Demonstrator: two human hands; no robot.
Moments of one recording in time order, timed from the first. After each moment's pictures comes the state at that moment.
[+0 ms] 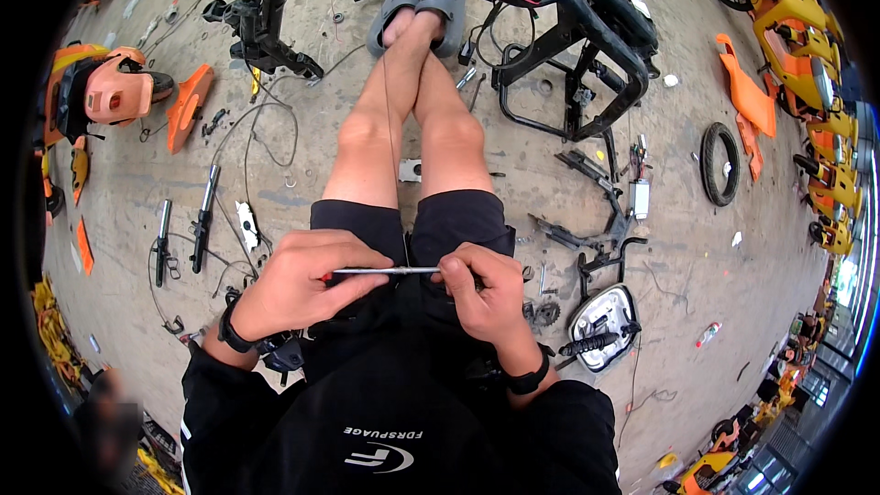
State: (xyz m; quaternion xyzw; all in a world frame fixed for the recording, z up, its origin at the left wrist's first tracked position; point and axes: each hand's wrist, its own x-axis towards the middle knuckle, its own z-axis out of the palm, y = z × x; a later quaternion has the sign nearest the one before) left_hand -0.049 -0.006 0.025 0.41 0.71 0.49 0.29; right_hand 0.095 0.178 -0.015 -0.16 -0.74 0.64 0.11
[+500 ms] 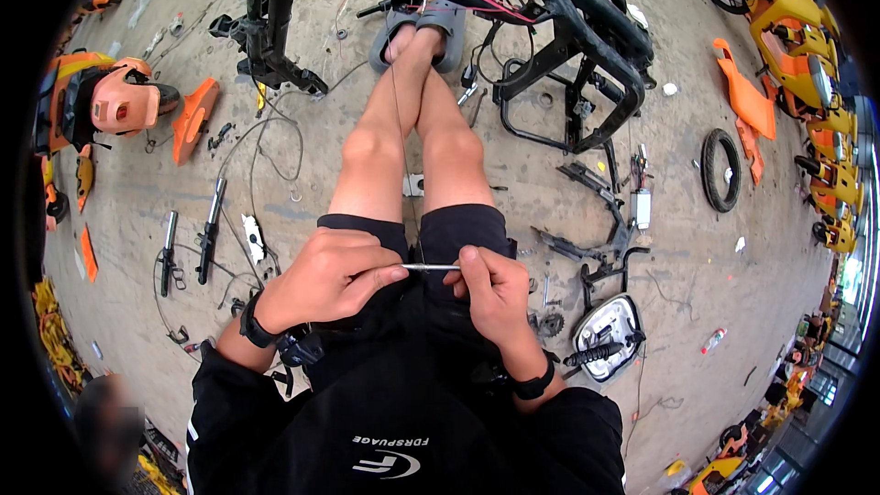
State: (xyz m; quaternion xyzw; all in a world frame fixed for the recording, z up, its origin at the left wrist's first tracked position) left_hand -0.055 0.010 0.009 0.49 0.71 0.47 0.21; right_hand 0.094 0.180 -0.018 -0.24 -0.69 0.67 0.09
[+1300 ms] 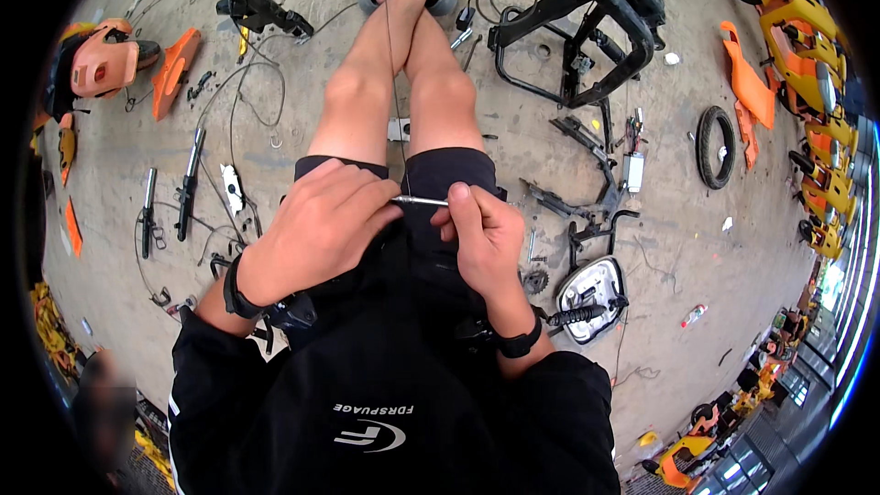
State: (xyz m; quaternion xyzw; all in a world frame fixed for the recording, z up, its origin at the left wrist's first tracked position) left_hand -0.036 0.020 -0.002 0.53 0.76 0.38 0.05; right_hand 0.089 0.177 -0.023 -0.29 -0.67 0.68 0.10
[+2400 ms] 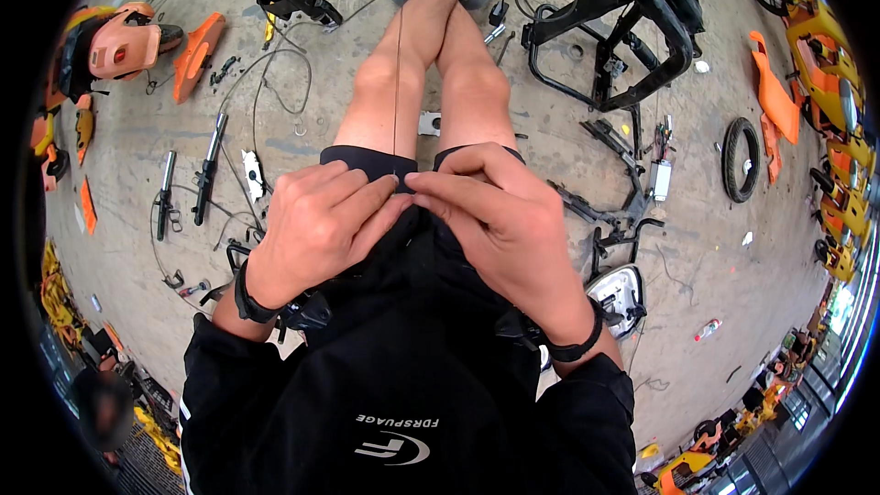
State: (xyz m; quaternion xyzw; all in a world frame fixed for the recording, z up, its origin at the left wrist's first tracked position) left_hand -0.036 0.000 0.001 0.49 0.82 0.29 -0.02; right_hand 0.048 0.188 0.023 -0.02 -0.87 0.49 0.10
